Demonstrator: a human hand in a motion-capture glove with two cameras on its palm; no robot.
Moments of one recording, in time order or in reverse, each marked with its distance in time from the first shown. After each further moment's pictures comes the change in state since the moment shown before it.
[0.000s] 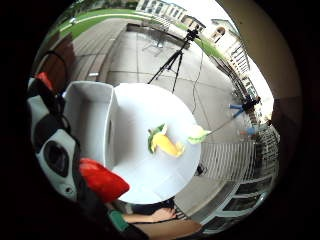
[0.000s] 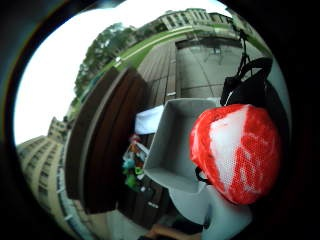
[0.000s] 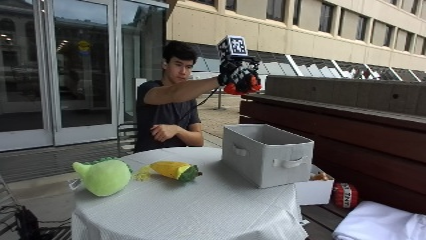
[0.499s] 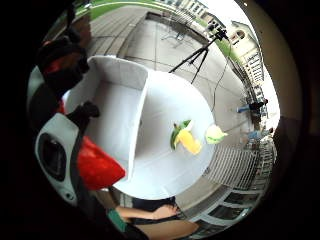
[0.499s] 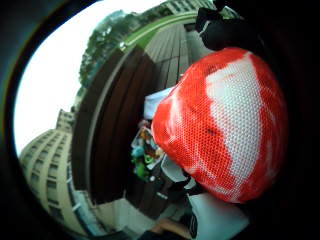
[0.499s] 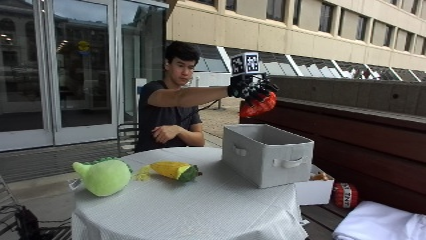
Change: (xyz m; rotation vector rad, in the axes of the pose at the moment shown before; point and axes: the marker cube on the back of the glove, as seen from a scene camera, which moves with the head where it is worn) arm -0.056 0.007 0.065 -0.183 -0.076 -0.110
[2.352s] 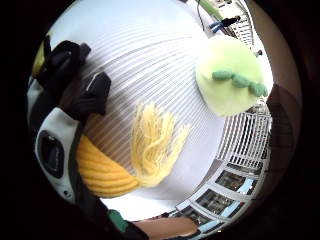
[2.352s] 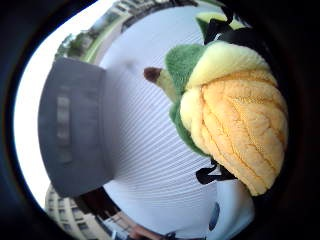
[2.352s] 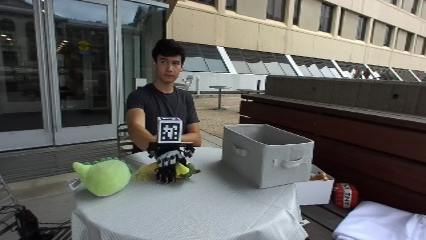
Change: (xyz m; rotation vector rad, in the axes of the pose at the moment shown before) arm 0.339 0.146 0.204 -0.161 0.128 0.456
